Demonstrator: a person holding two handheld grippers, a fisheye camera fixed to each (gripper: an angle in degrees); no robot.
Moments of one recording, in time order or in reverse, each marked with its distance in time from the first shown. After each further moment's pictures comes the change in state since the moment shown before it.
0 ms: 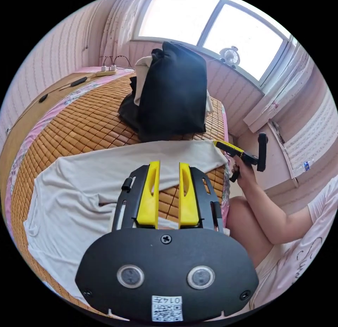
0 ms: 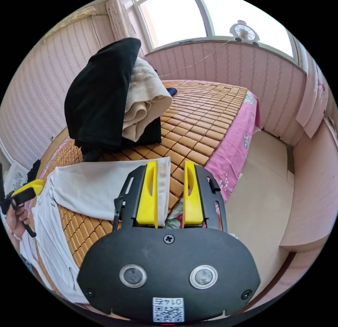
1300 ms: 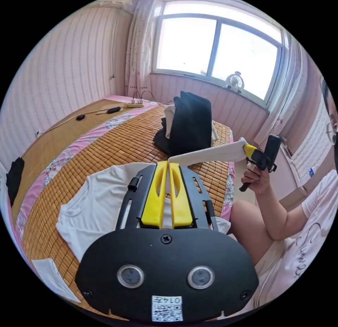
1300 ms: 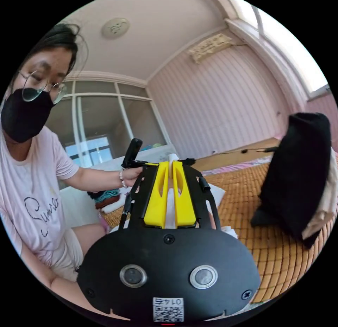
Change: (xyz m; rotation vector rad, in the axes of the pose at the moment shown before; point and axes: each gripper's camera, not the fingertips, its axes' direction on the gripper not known) left arm 0.033 0.124 -0.188 0.272 -0.210 -0.080; right arm -0.073 0.071 -0.154 0.236 -1.406 -0.745
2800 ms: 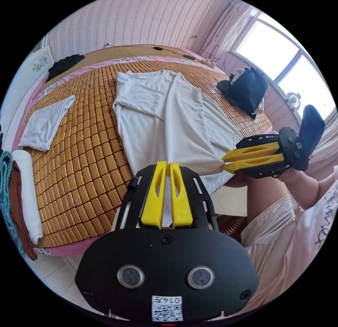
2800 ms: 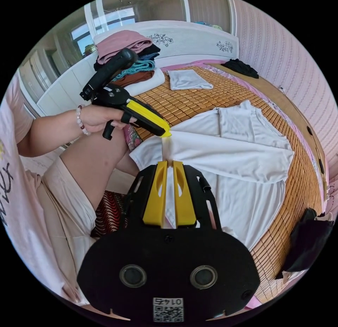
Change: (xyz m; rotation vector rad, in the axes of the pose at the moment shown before) left arm -0.088 0.283 -0.194 -0.289 -0.176 -0.508; right arm -0.189 0.010 0.370 -1.020 0.017 -0.192
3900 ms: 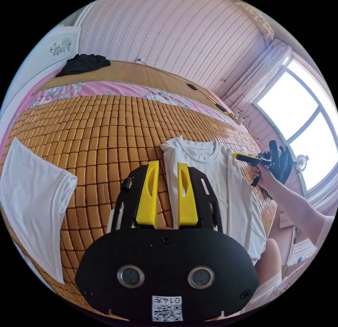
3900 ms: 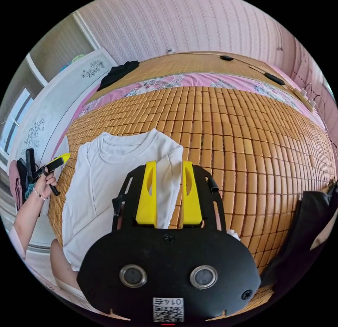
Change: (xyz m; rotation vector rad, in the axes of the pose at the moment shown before) left arm -0.243 -0.240 0.016 0.229 0.089 -0.203; right arm 0.476 -0.056 -0.031 0.061 0.162 0.686
